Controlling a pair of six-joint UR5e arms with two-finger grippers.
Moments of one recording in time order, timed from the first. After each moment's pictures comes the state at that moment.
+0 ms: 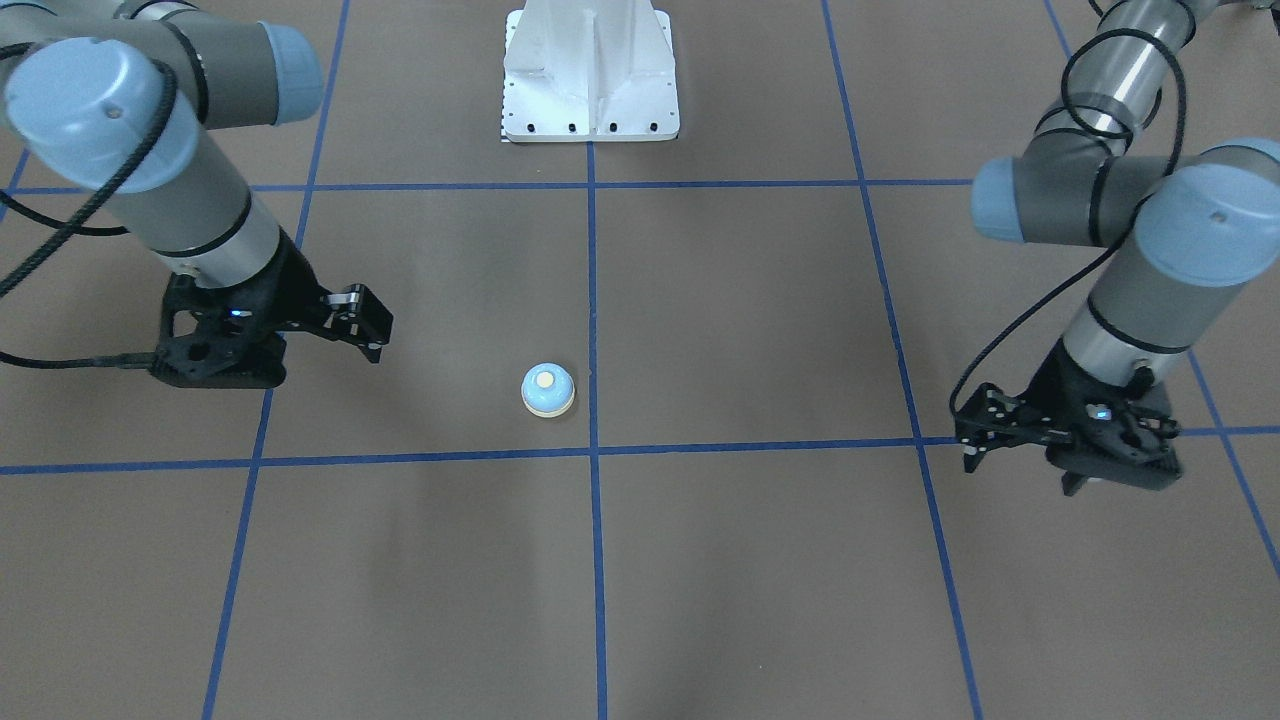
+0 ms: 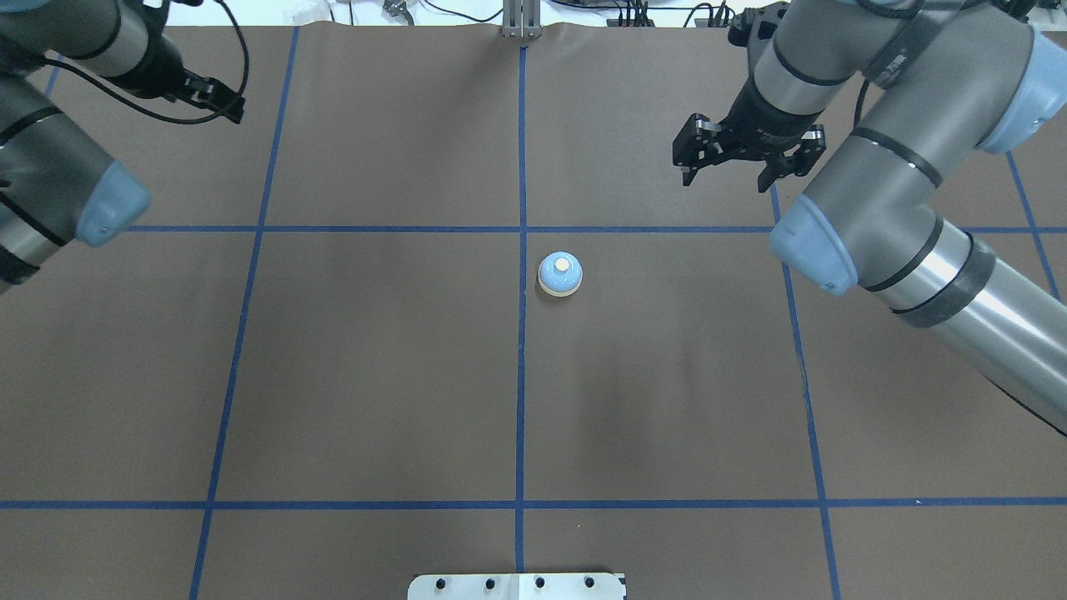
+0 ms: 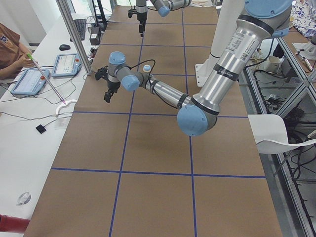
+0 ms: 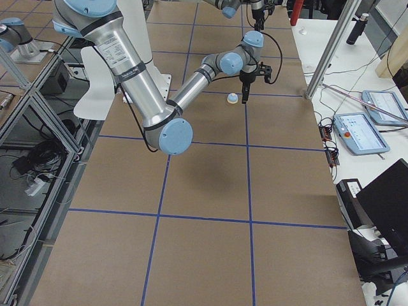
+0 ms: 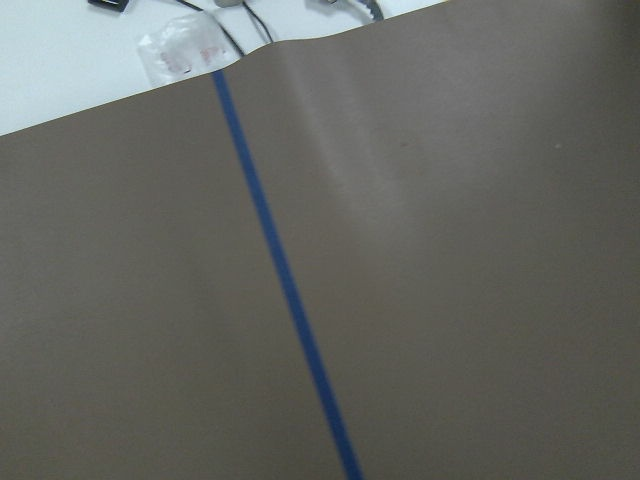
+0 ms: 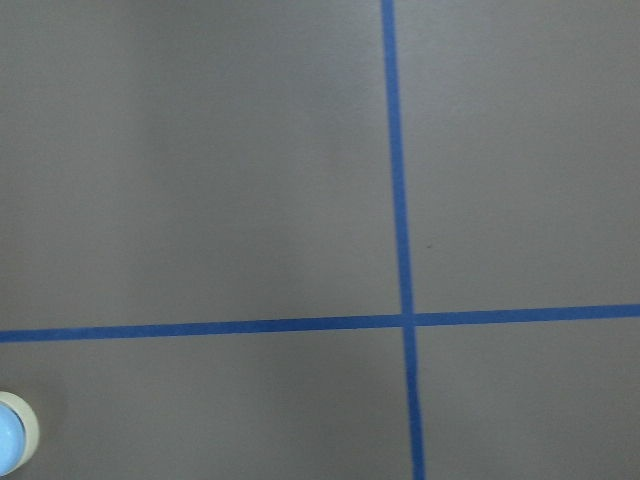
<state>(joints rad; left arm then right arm) -1.08 -2.03 -1.50 -1.92 -2.03 -0.45 0.87 -0.96 1.74 -1.71 2.14 0.99</state>
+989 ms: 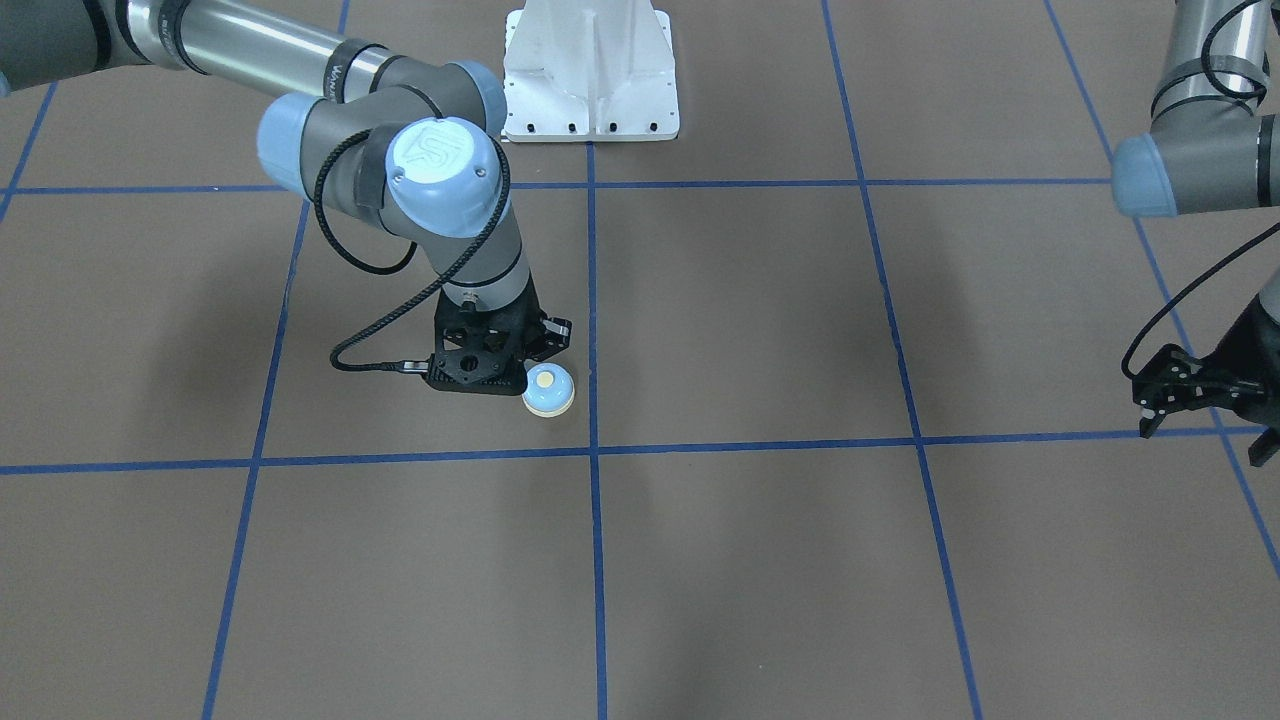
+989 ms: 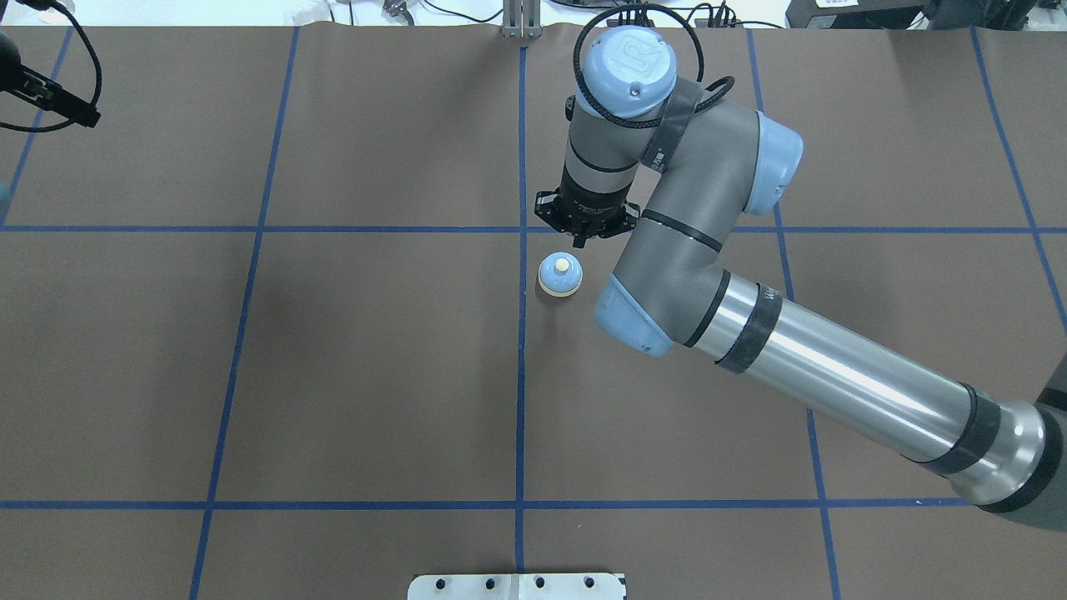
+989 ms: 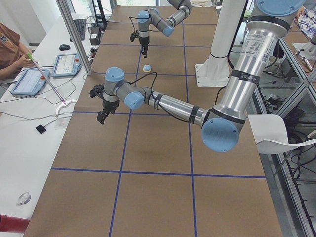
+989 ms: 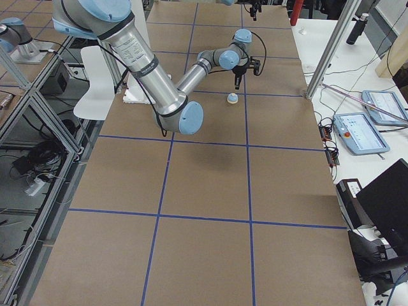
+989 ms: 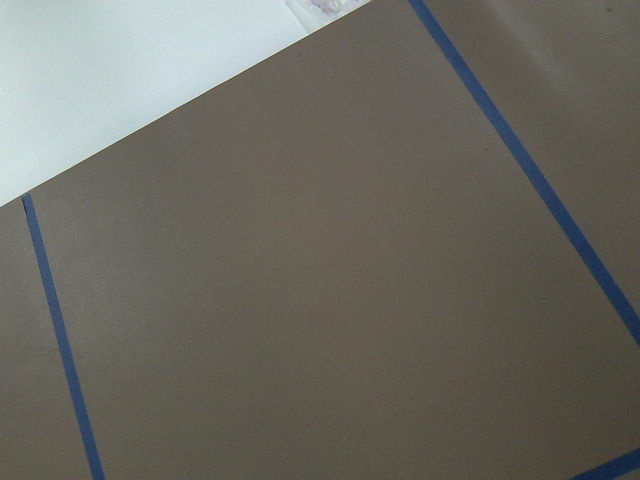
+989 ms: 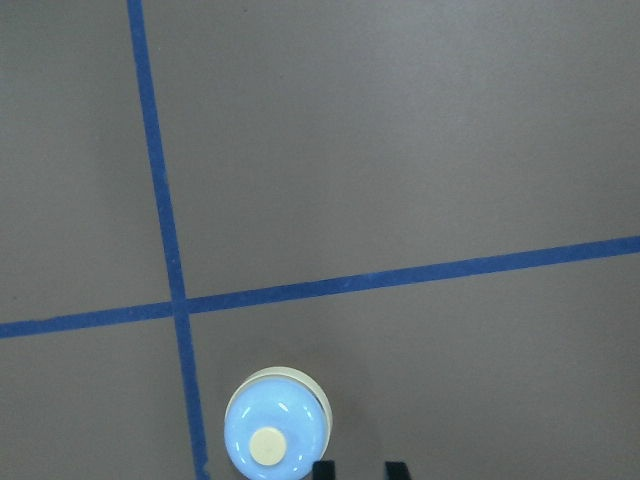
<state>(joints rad) -1.21 -1.89 -1.55 -1.91 -2.04 -0.19 0.67 -0.73 1.44 -1.58 2.02 1.21</state>
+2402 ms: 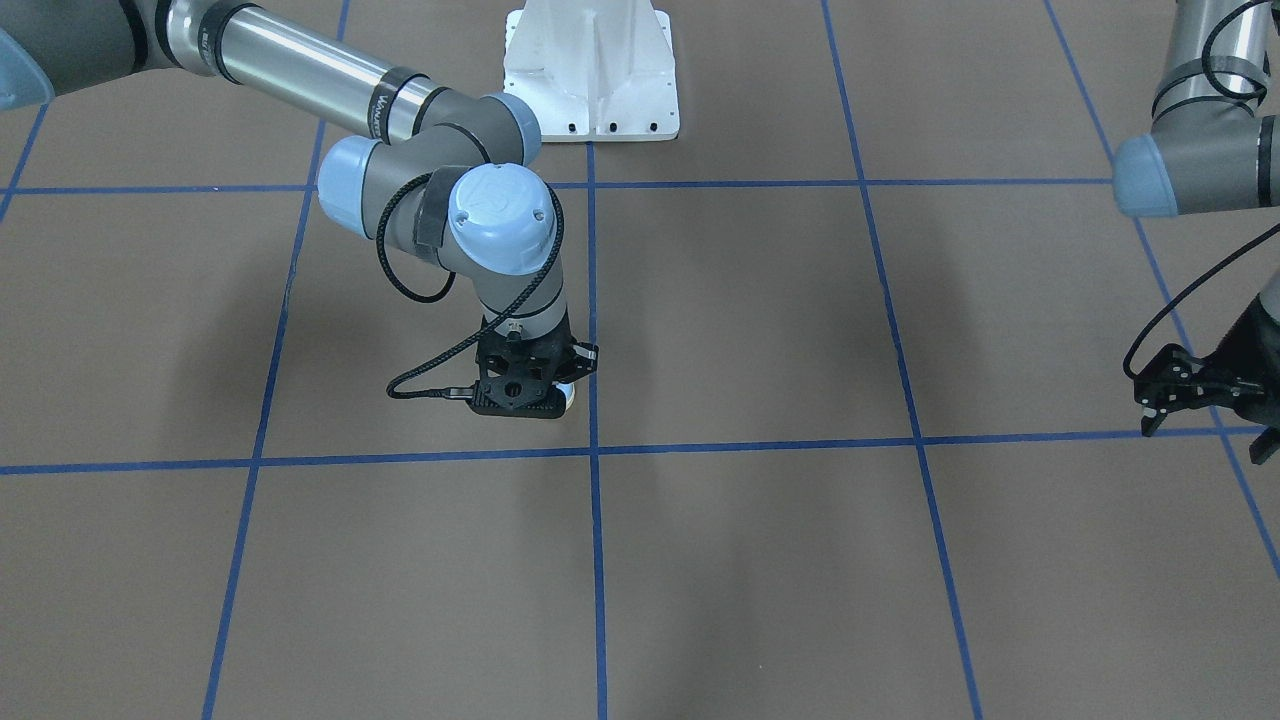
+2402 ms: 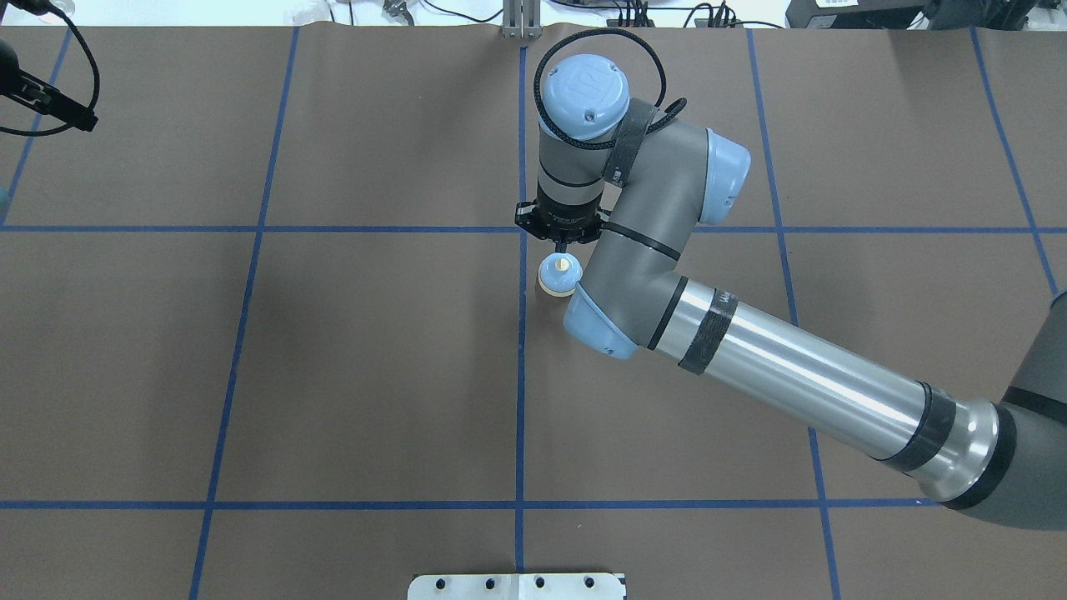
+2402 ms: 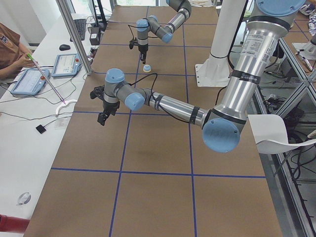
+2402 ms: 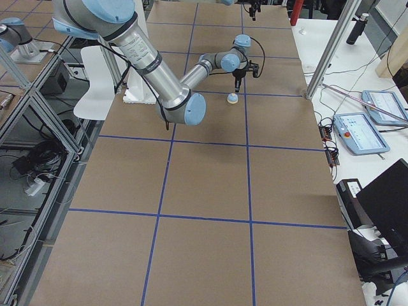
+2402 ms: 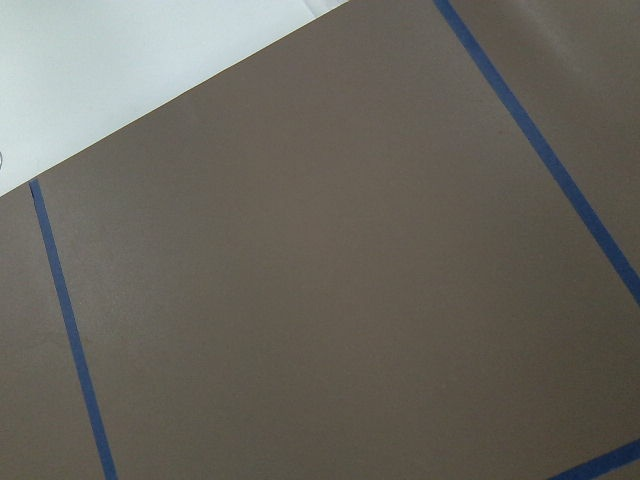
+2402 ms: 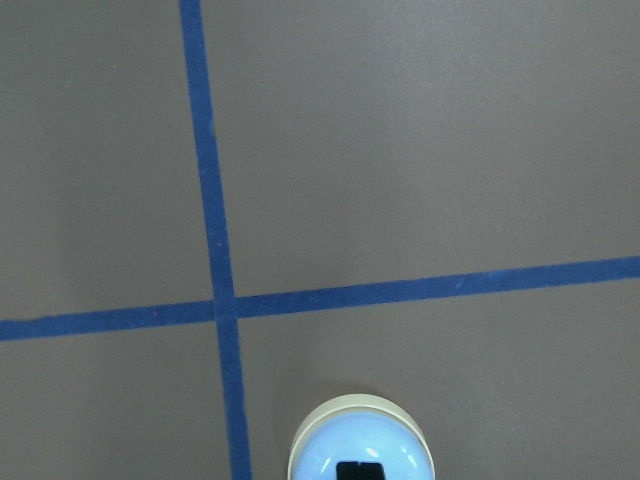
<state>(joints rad) -1.21 -1.88 -1.55 -1.91 -2.04 -0.19 0.65 -0.69 1.32 -1.51 1.98 1.20</state>
